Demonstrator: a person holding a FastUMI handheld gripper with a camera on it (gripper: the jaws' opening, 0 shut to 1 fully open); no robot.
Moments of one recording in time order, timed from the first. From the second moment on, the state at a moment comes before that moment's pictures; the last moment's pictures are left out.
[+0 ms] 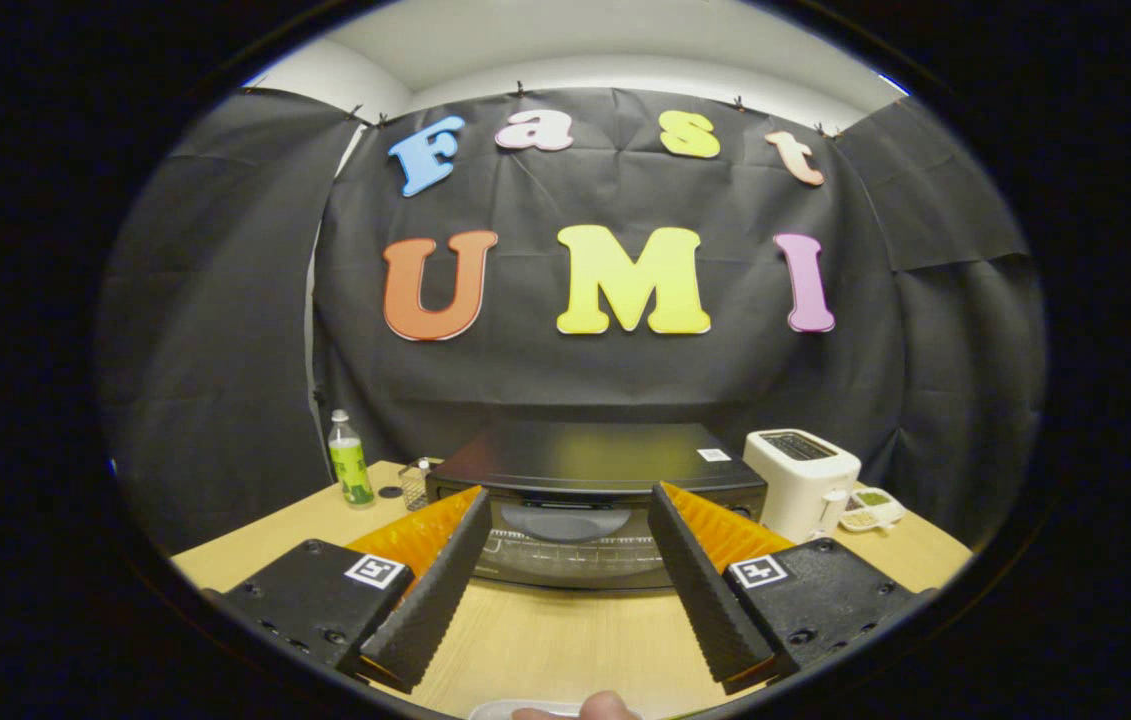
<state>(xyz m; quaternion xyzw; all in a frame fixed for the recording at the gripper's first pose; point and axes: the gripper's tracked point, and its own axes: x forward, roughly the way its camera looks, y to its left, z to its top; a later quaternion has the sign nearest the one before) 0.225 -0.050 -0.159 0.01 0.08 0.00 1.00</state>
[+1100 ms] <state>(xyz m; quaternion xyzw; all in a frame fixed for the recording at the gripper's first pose) 0.292 -0.043 -0.224 0.01 0.14 -0.02 0.99</state>
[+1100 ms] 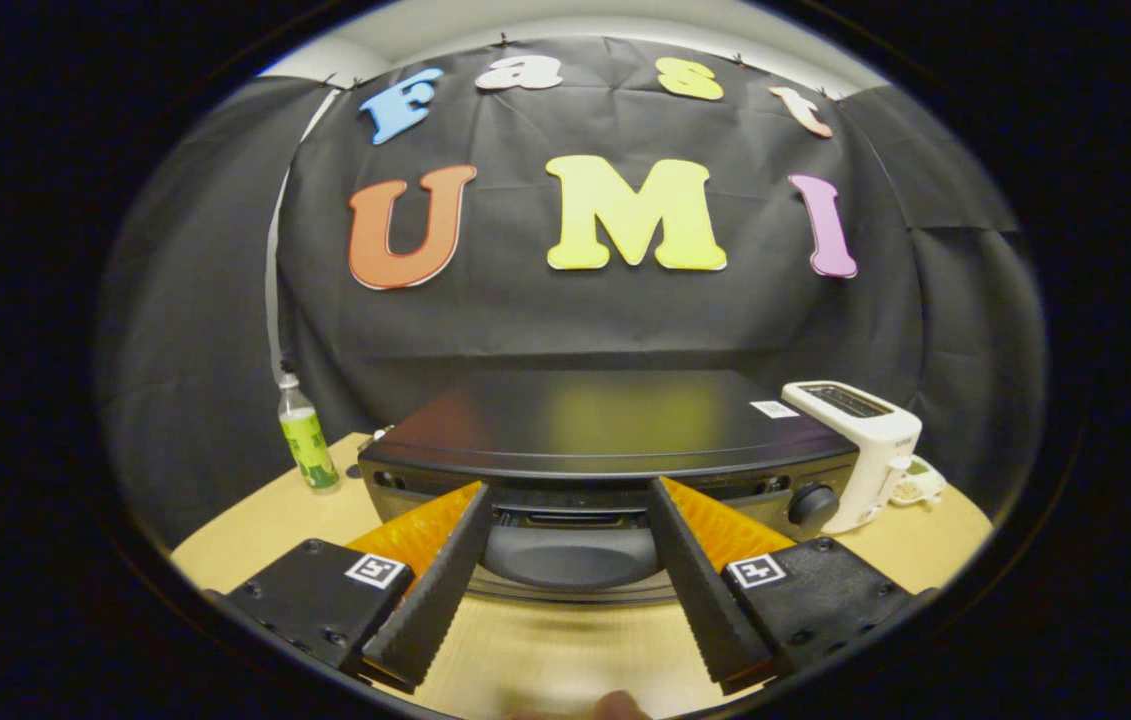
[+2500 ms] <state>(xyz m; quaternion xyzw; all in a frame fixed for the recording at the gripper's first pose) 0.162 -0.032 -0.283 0.05 0.29 0.03 0.95</state>
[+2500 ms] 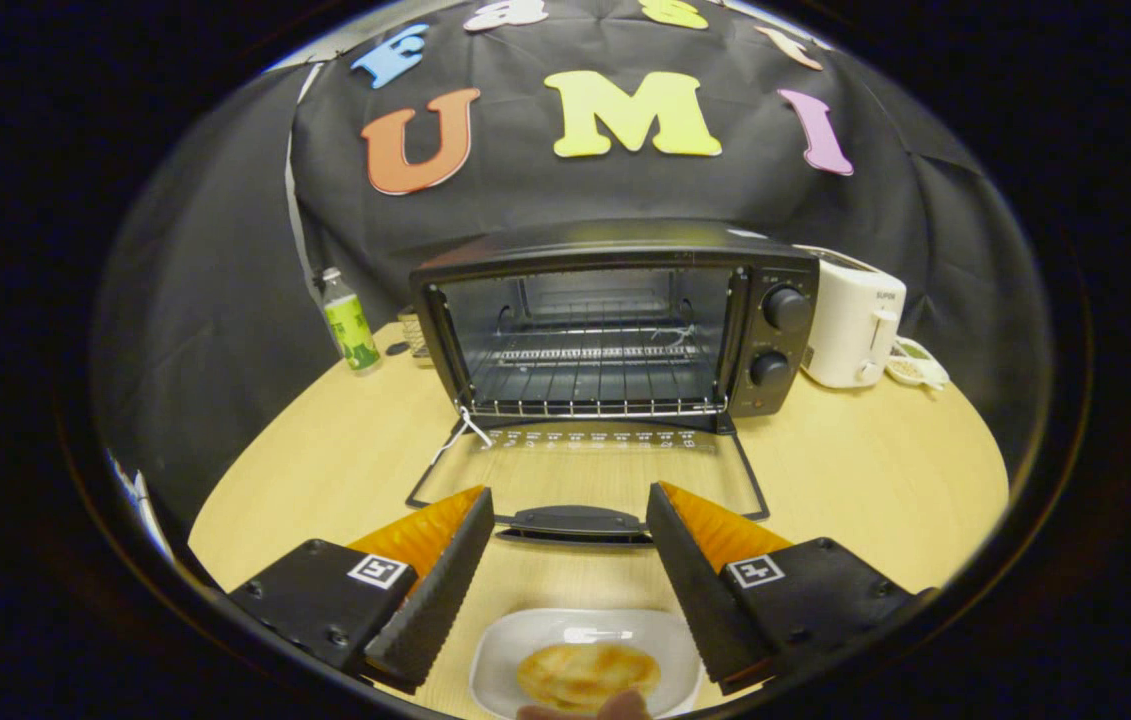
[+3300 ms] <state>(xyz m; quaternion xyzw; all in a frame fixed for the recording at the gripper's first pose) 0.015 -0.048 -0.315 0.00 0.23 0.09 0.97</state>
